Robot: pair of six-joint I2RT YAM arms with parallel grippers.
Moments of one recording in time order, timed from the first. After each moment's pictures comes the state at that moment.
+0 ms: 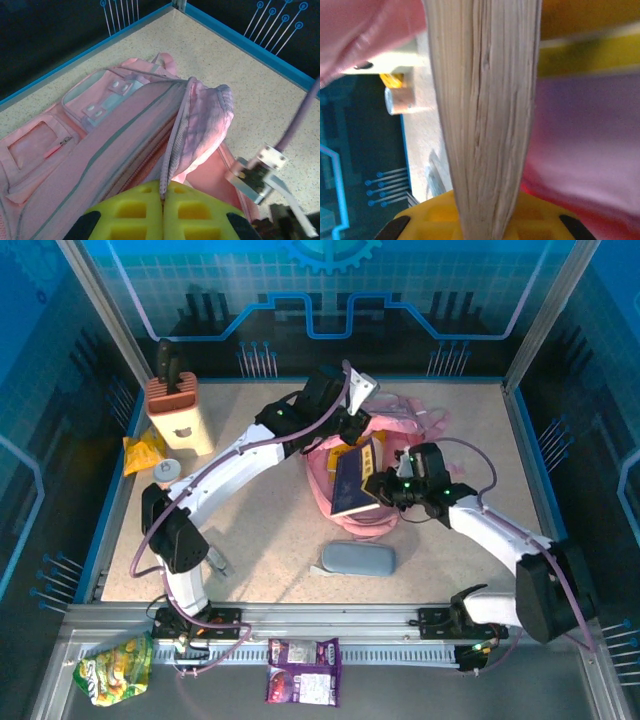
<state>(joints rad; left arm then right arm) -0.70 1.81 1.84 -0.61 0.07 -0.05 0.38 1.30 0.72 -0.10 -0.52 0.95</state>
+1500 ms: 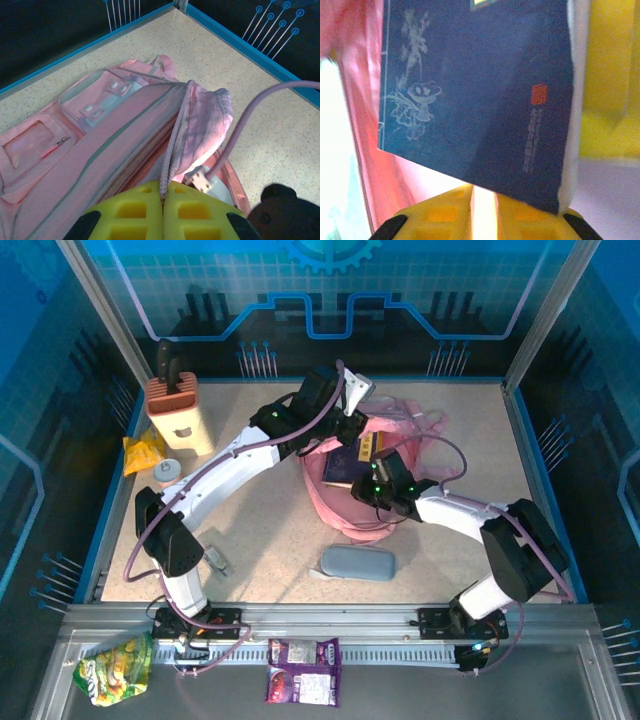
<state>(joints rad) -0.70 1.78 1.81 -0.62 0.07 -0.10 0.55 1.54 0.81 -0.09 -0.08 0.86</state>
